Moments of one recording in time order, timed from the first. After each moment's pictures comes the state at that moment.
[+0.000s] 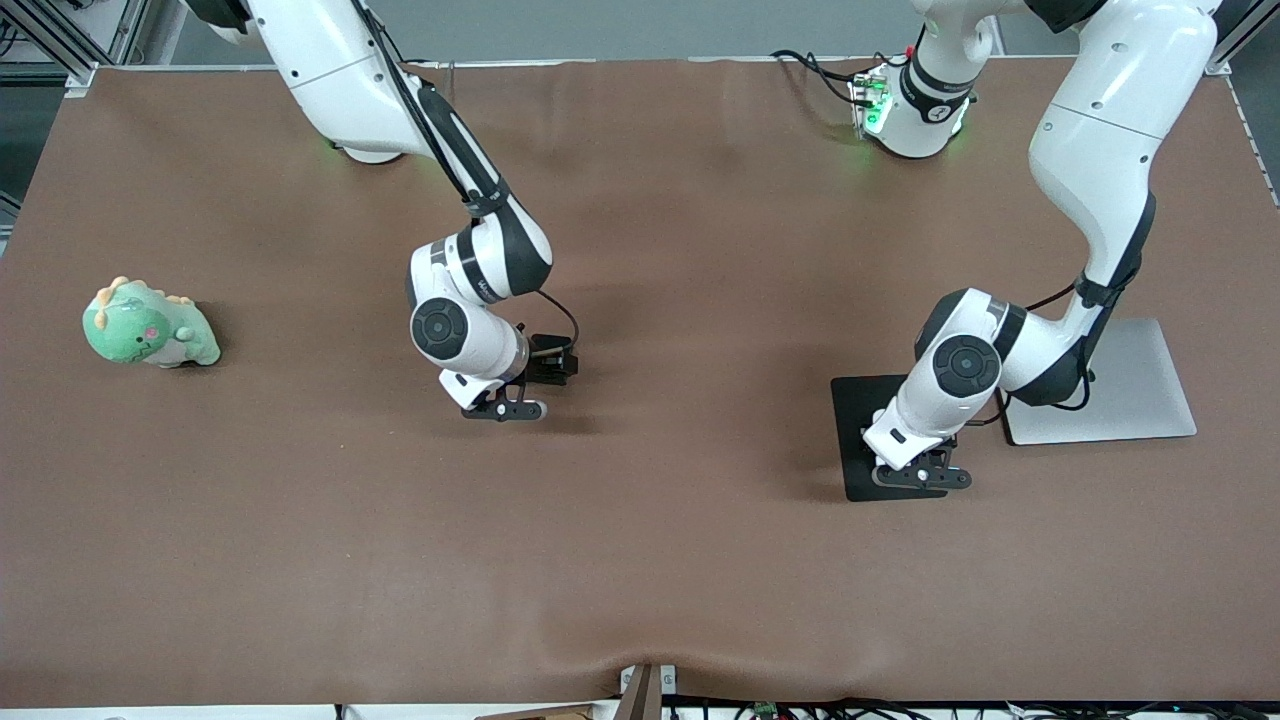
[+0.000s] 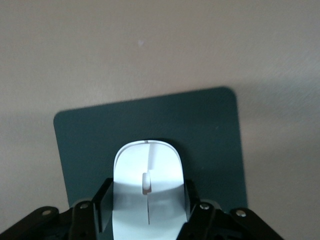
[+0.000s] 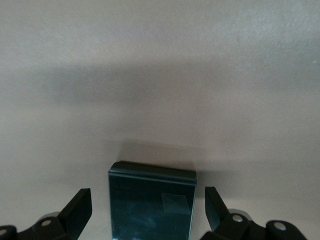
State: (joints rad) left arm 0.08 0.67 -0.35 -1.82 0.51 2.44 -0.47; right arm 0.61 0.61 -0.08 -1.86 0.40 2.36 0.30
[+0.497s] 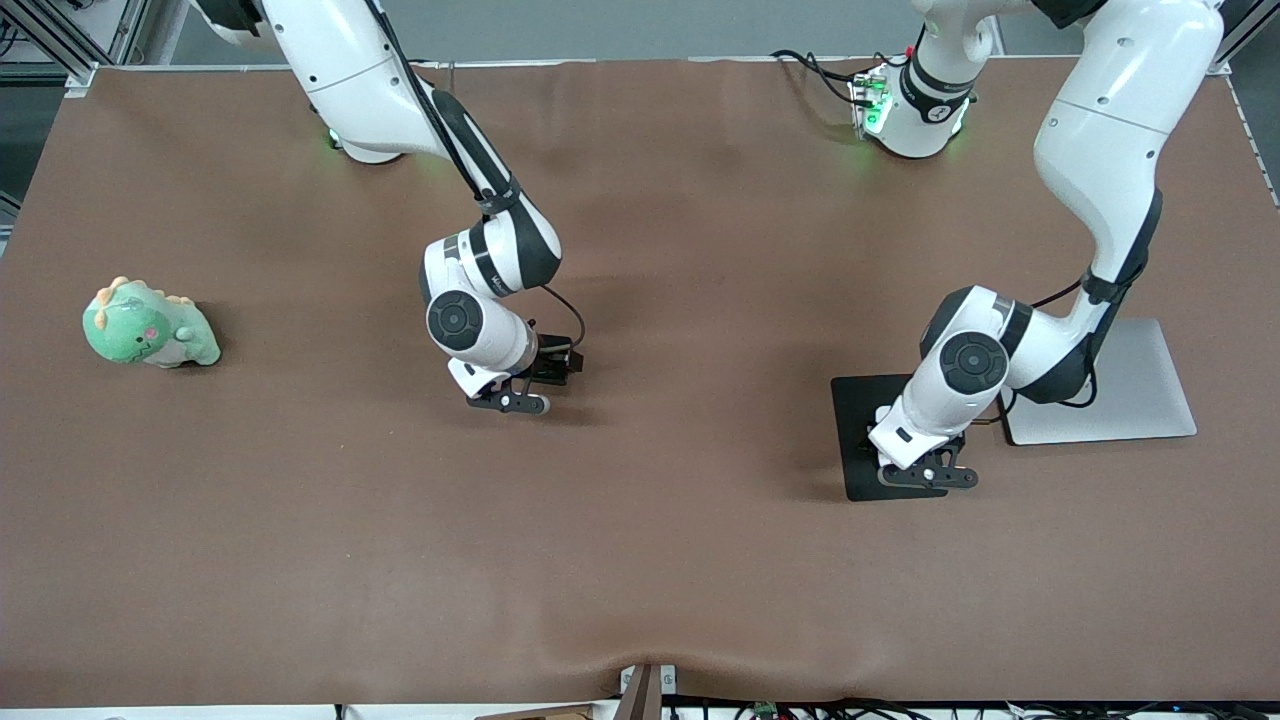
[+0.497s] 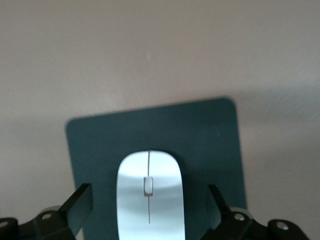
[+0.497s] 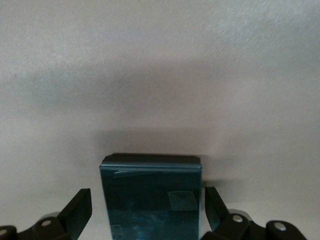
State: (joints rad) left arm 0.09 0.62 -0.36 -1.81 0.51 2.45 -0.47; right arm 0.65 0.61 -0.08 -1.88 0.40 2.38 0.43
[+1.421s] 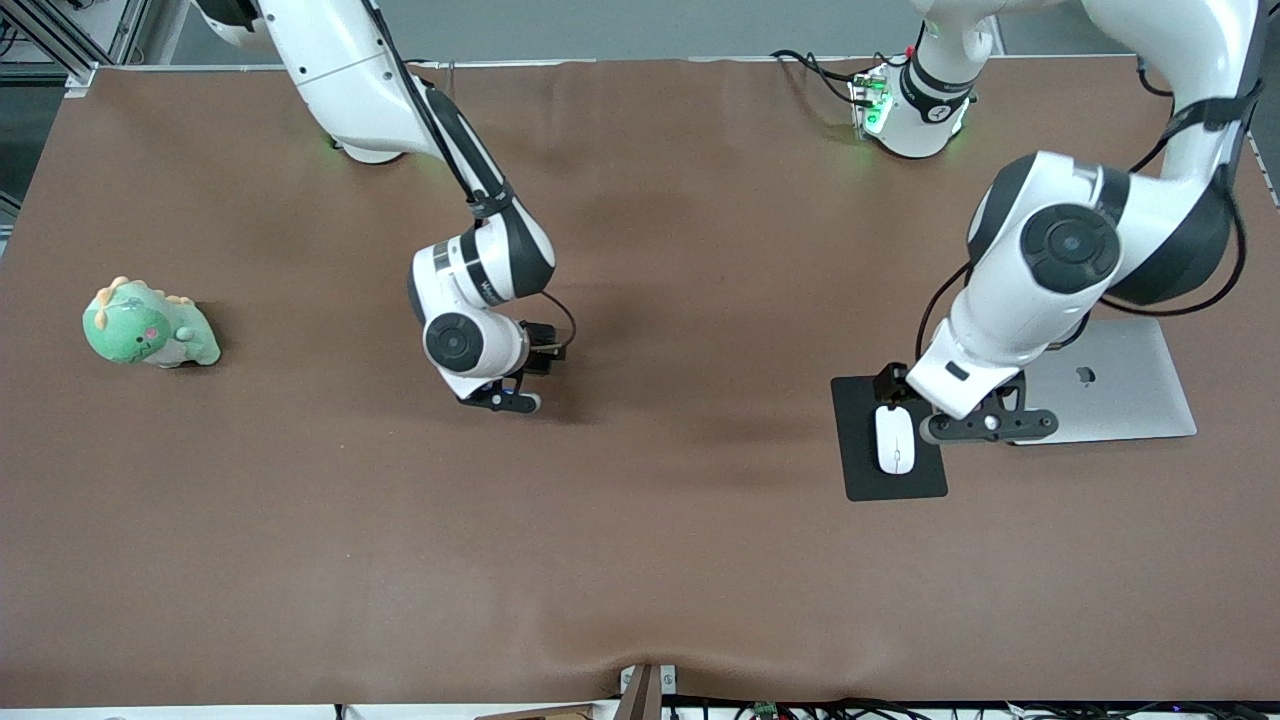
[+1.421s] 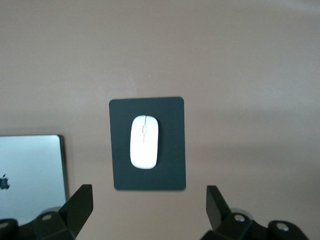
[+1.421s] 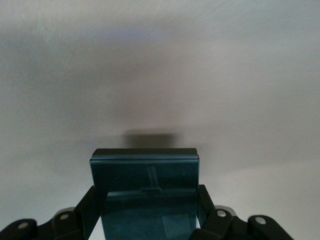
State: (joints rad) left arm 0.09 0.30 -0.46 -1.64 0.23 1.94 -0.42; right arm 0.66 0.61 -0.18 -1.76 0.35 2.01 0.43
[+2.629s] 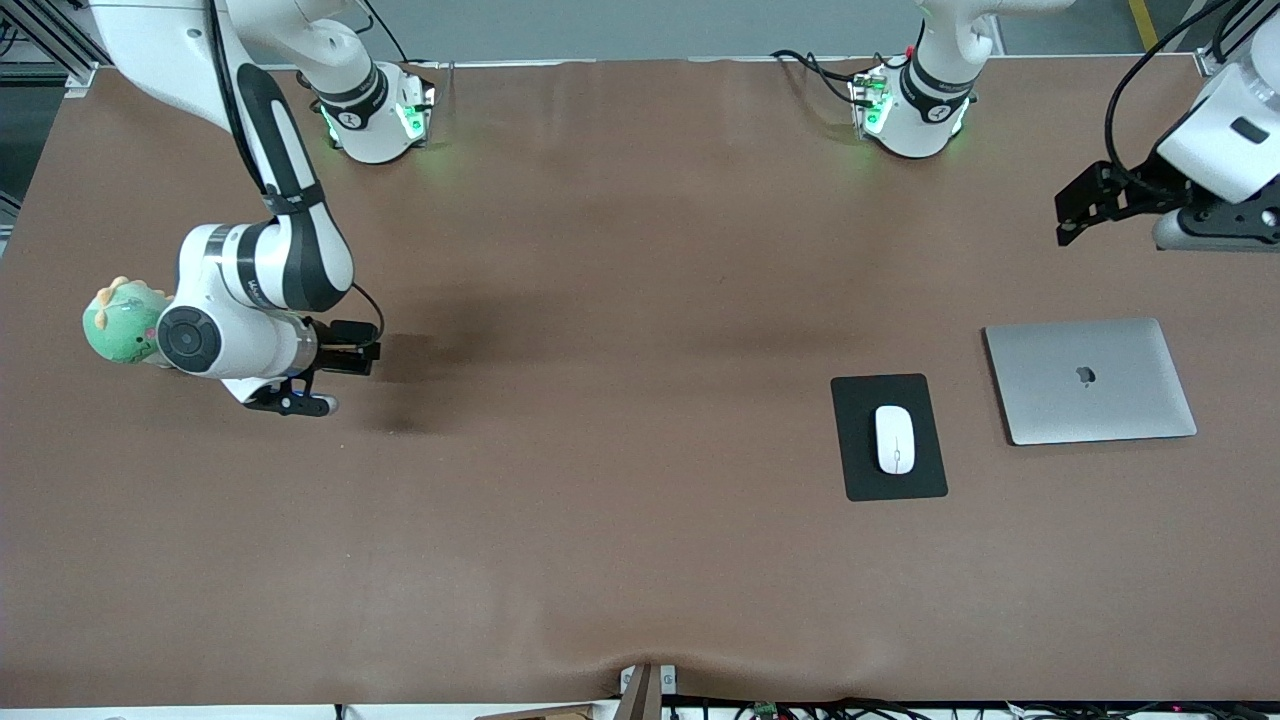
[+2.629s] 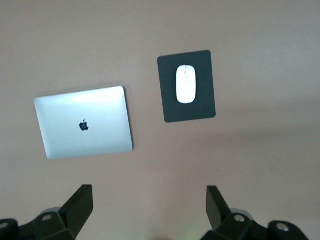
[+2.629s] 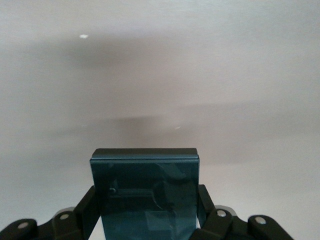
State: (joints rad) left arm -0.05 -0.05 -0.09 -1.55 0.04 1.49 -0.05; right arm 0.45 0.35 -0.42 -2.09 0.19 2.08 0.01
